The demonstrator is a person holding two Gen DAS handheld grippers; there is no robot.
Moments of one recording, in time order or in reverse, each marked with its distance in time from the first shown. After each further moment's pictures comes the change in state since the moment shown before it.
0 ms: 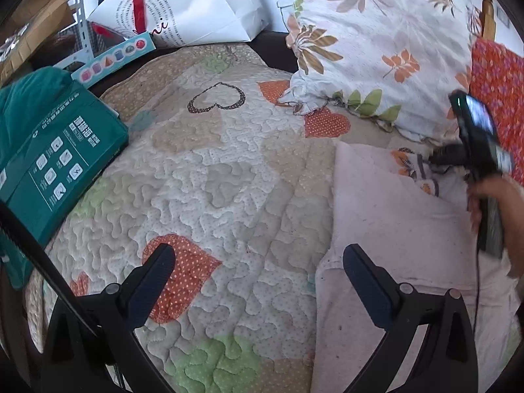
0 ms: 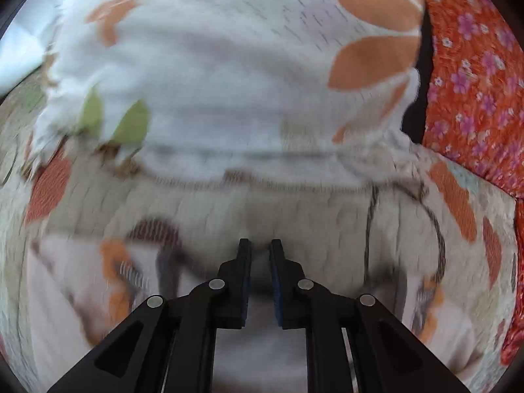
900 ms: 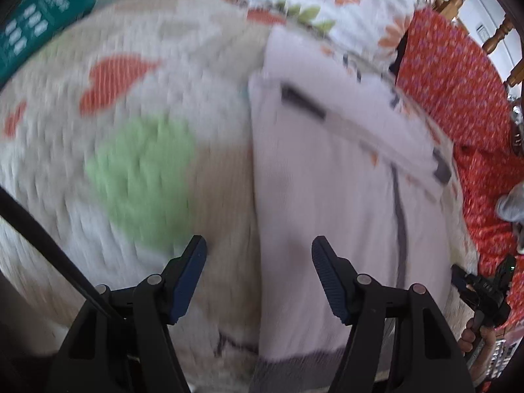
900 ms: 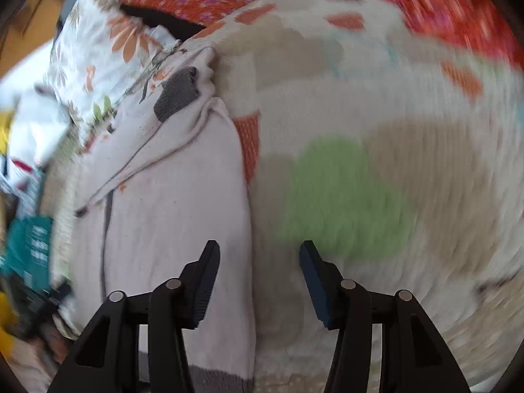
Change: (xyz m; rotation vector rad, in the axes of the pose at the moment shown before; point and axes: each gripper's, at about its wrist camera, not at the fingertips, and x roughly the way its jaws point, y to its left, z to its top) left arm -0.037 0.005 -0.145 -0.068 0.281 -0.391; right arm -0.177 -0.246 -0.410 0.566 -0.002 0.320
